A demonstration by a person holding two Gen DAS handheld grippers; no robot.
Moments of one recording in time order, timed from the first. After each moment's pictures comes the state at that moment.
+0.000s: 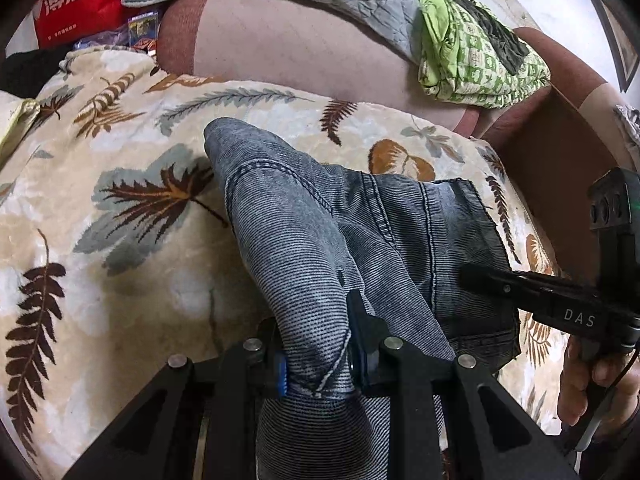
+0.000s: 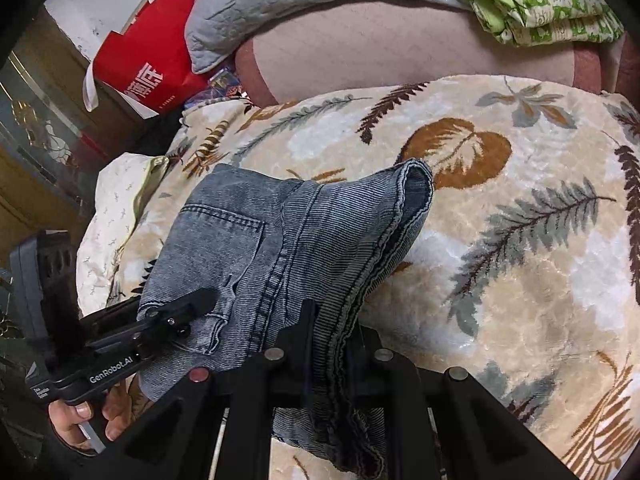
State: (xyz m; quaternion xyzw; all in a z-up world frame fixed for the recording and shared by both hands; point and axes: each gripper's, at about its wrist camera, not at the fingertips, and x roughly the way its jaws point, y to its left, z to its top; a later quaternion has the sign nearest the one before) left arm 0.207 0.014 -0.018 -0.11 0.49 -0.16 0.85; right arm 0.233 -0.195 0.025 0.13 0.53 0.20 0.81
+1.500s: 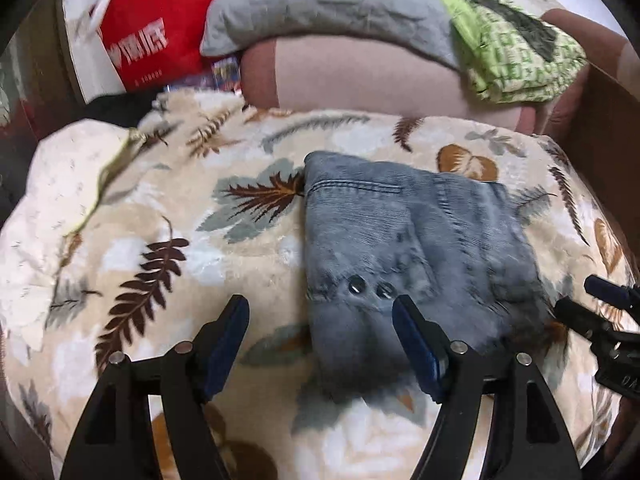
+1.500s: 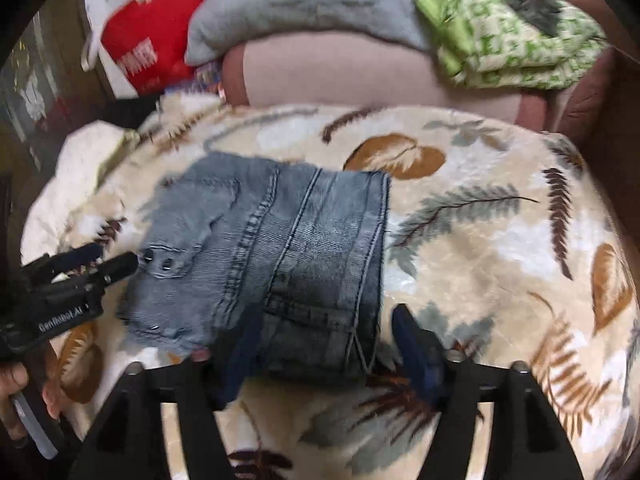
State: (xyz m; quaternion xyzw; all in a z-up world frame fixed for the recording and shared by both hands) left arm 0.118 0.013 0.007 0.00 0.43 0.01 0.90; right arm 0.124 -0.195 0.040 0.03 0.46 0.10 0.88
